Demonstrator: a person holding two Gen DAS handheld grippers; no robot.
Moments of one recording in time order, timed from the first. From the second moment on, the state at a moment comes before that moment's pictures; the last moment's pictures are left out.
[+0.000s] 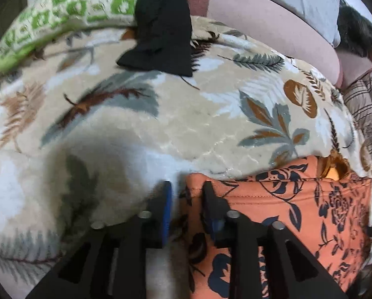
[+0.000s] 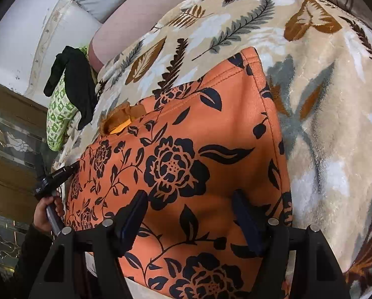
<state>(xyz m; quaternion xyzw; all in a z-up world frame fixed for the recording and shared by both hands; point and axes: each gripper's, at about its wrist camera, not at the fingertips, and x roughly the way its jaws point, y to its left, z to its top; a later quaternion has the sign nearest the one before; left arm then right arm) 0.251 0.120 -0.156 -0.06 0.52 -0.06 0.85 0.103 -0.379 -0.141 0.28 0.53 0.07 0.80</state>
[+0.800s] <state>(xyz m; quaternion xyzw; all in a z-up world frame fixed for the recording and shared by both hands) 0.098 0.059 -0.133 0.02 0.49 -0.08 0.87 0.155 -0.429 -0.140 0.36 0.48 0.04 0.80</state>
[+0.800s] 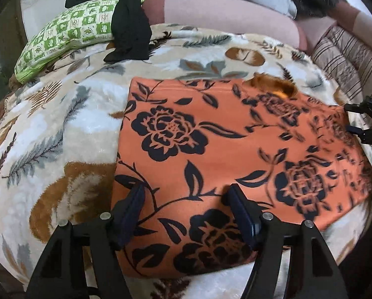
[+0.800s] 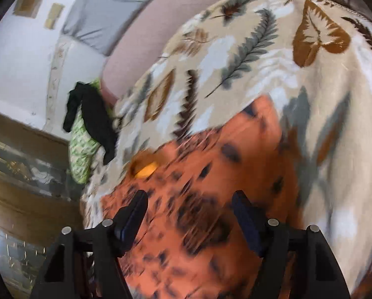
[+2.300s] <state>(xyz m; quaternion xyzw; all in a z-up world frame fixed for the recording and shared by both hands) 0.048 -0.009 -0.006 0.03 0.40 -0.10 0.91 0.073 -0.339 -0.106 0.33 0.45 0.10 0.83</state>
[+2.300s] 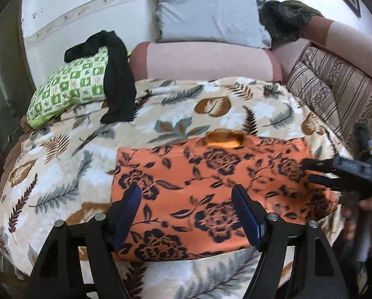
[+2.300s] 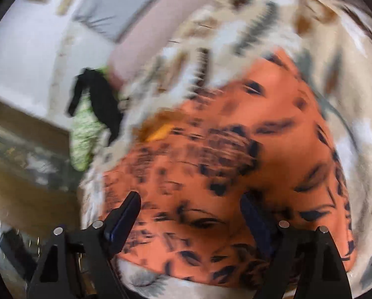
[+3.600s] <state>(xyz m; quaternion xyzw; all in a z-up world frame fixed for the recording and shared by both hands) 0.070 -0.042 -0.041 0.01 0.45 -0.07 0.89 -0.016 -0.399 -0.166 0.54 0.41 0.00 0.73</state>
